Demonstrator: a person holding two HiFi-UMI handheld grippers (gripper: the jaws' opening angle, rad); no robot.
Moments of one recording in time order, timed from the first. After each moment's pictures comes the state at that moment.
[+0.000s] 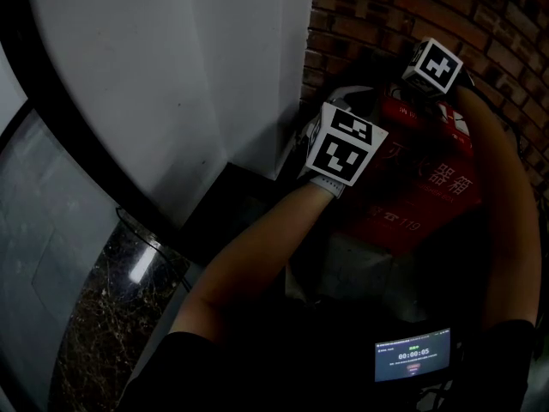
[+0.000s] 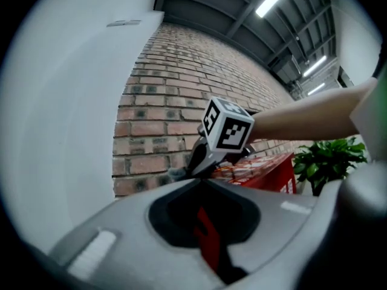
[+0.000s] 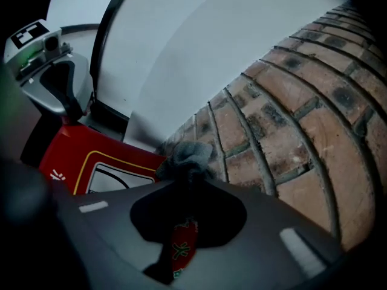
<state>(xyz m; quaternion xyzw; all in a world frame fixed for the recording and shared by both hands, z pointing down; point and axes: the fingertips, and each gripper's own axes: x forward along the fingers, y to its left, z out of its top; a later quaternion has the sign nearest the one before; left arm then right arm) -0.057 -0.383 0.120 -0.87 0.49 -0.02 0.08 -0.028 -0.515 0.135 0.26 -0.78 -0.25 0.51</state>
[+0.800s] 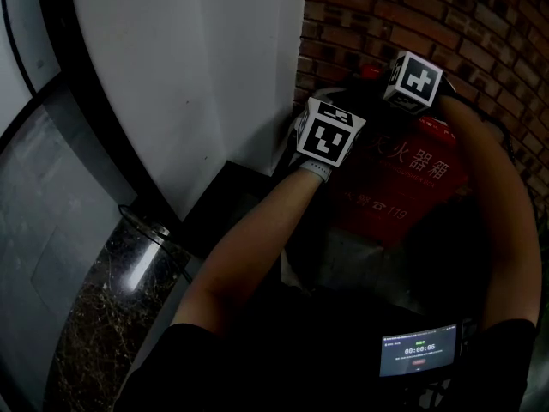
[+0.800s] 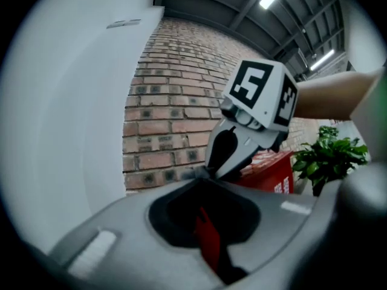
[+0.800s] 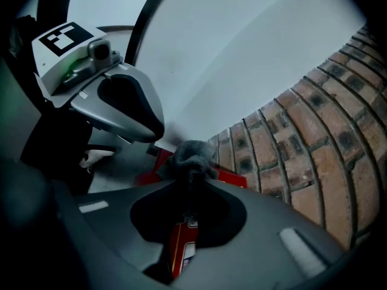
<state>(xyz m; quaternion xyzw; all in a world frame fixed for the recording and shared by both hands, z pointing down) -0.069 -0.358 0.120 -0.85 0.52 -0.05 0.06 -0.043 -0.400 0.141 0.19 -0.78 -0.24 0.54</state>
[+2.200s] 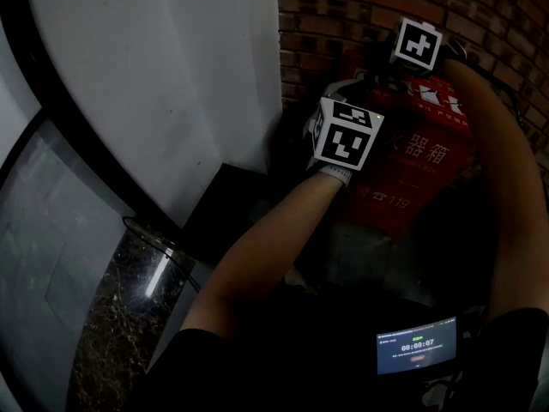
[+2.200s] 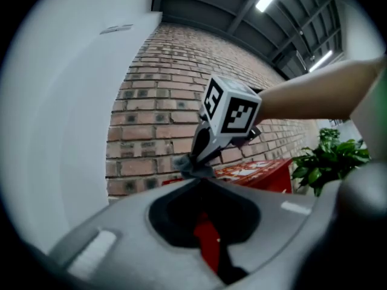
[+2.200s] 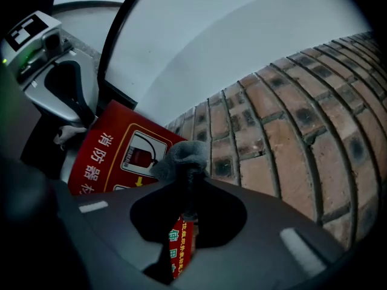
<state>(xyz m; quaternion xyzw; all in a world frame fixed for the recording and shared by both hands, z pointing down) -0.007 -0.359 0.110 -0.85 0.51 -0.02 0.08 0.033 -0.470 0.099 0.28 -0.72 -0.28 0.58</state>
